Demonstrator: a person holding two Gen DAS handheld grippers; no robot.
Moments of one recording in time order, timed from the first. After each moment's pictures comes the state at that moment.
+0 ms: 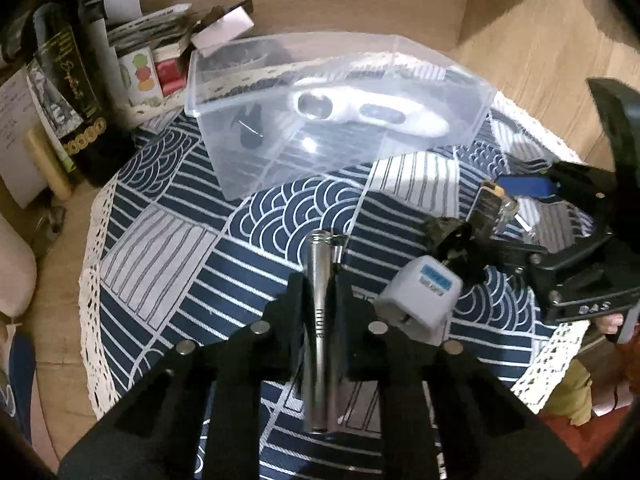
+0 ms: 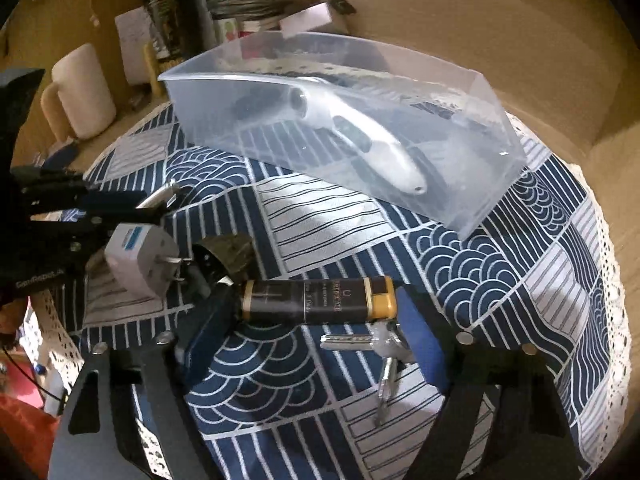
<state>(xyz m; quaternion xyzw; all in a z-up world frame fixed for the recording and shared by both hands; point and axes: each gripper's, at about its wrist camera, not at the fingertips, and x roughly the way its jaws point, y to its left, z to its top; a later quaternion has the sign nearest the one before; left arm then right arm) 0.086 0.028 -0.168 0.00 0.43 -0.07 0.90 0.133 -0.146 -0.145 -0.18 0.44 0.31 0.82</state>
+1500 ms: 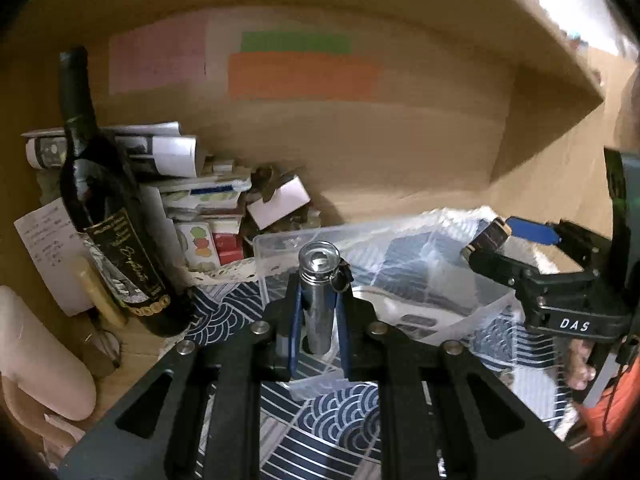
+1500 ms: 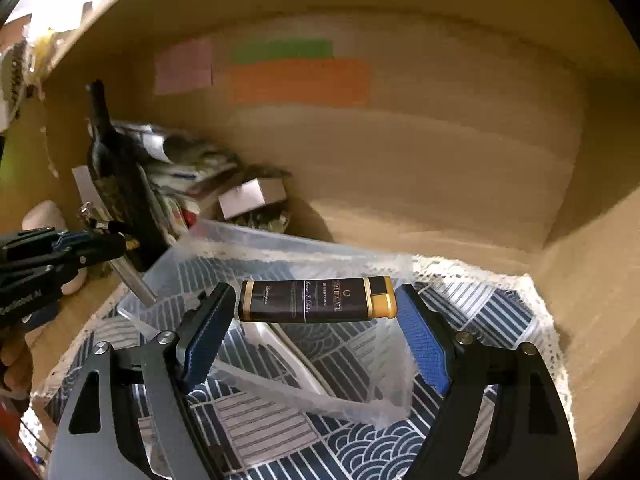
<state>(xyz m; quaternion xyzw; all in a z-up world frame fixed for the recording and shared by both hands) 0.145 0.061 -0.063 -0.02 0.29 0.00 0.96 0.207 -0.124 -0.052 -0.10 0.31 0.27 0.91</state>
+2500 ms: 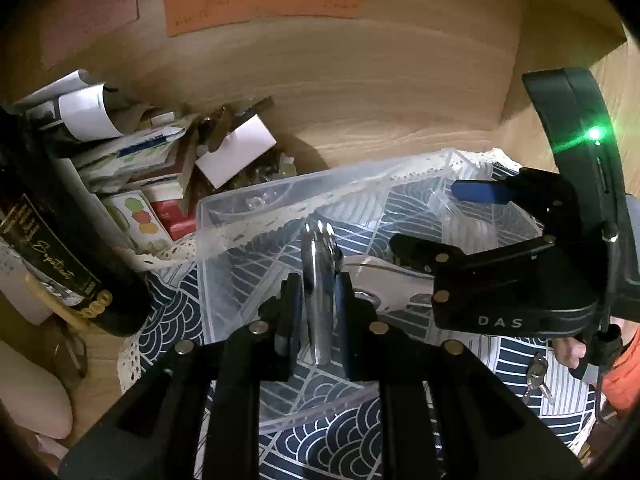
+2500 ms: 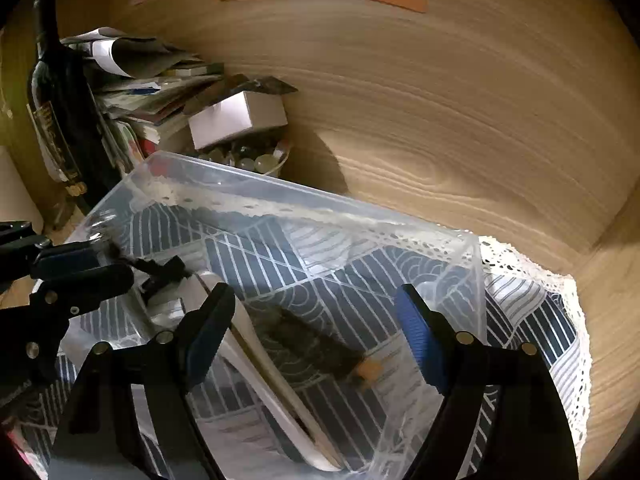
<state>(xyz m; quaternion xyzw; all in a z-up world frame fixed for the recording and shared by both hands) 0.203 0.040 -0.104 0.01 0.37 -0.02 0.93 0.267 -0.076 -0.108 -0.17 0.40 0.28 0.86</state>
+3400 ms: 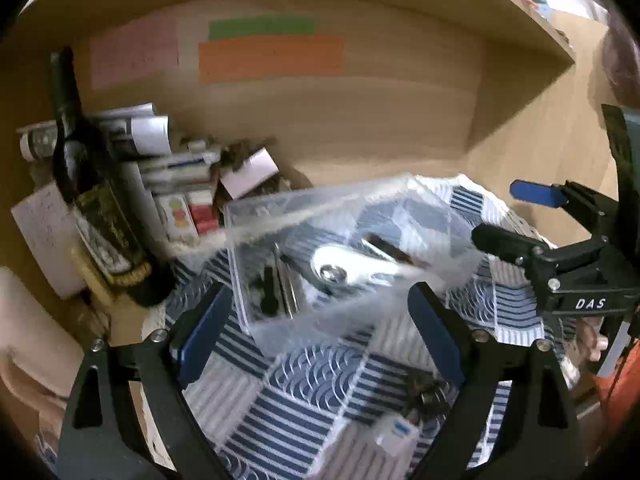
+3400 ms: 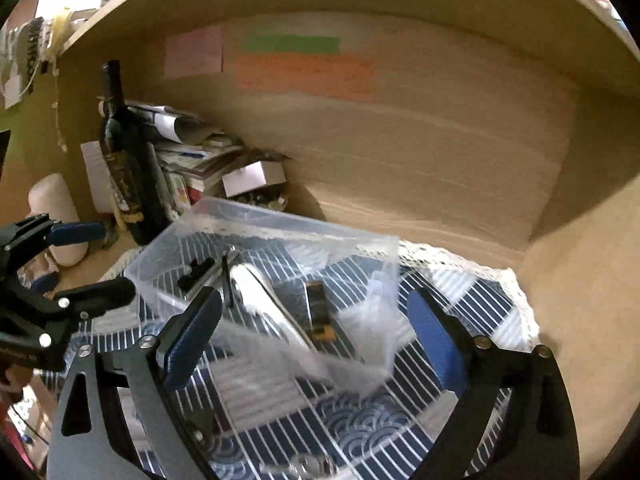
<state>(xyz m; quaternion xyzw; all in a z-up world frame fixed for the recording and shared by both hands) 0.111 0.037 -0.068 -0.01 0.32 -0.04 0.95 0.175 -0.145 -0.043 -0.14 0.31 0.27 0.90</state>
